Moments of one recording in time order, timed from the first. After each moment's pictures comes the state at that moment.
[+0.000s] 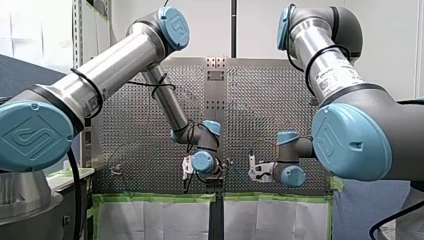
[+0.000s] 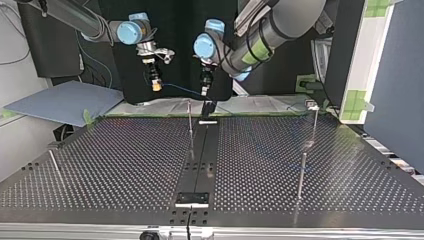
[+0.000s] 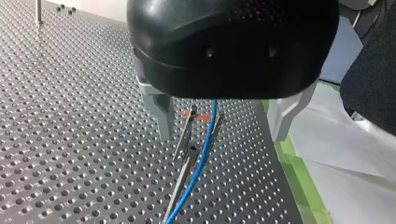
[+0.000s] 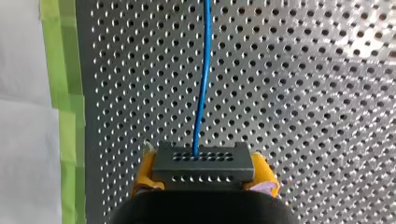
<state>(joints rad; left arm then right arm) -0.67 -2.40 -1.69 -2.48 -2.00 -1.72 1.94 -0.78 2.00 -1.09 1.39 1.52</state>
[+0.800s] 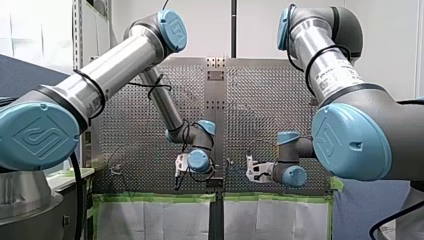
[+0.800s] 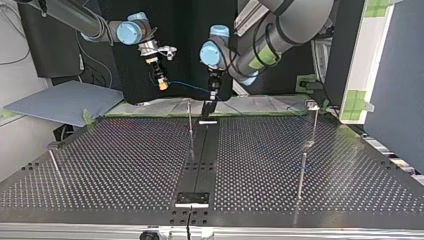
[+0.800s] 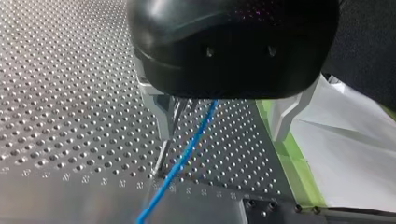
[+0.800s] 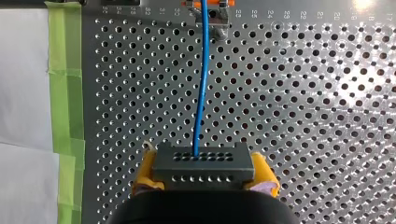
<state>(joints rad) -0.62 -2.41 -1.68 -2.52 -2.02 -1.66 1.94 -0.78 2.00 -1.09 1.27 1.52</state>
